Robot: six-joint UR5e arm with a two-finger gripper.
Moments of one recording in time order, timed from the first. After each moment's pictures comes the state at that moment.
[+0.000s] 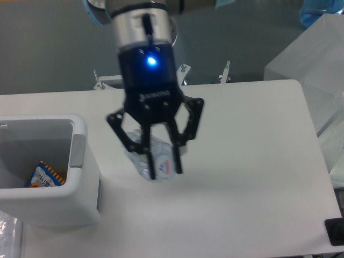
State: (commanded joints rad) arm 2.23 -1.83 -1.21 -0.65 1.50 -0.06
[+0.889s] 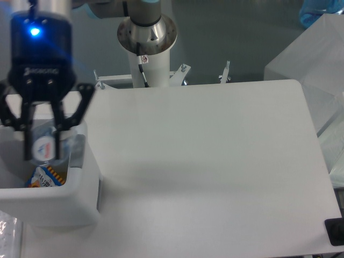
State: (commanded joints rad) arm 2.02 -1.83 -1.25 -0.65 1.49 -0.10
